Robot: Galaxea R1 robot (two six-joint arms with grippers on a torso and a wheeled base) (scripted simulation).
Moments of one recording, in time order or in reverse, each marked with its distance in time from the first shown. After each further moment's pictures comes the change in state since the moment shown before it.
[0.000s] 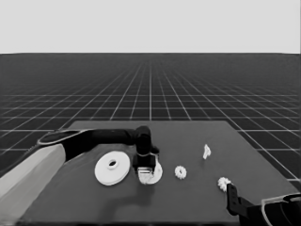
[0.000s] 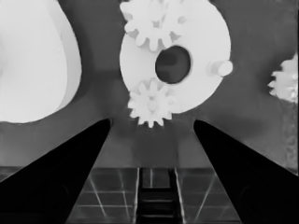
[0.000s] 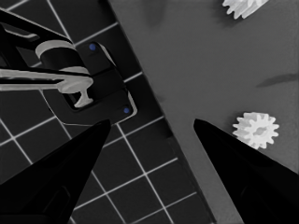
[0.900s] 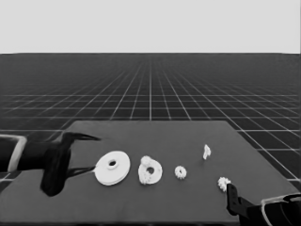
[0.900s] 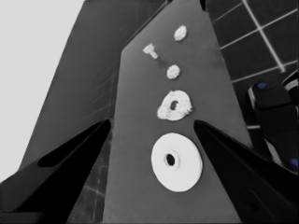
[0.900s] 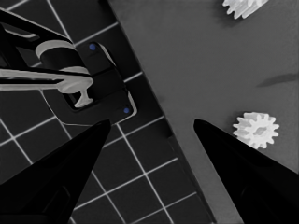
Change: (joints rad) left arm -0.416 -1.177 0.993 0.056 -0.881 1.857; right arm 0.000 0.000 0.000 0.000 0.000 0.000
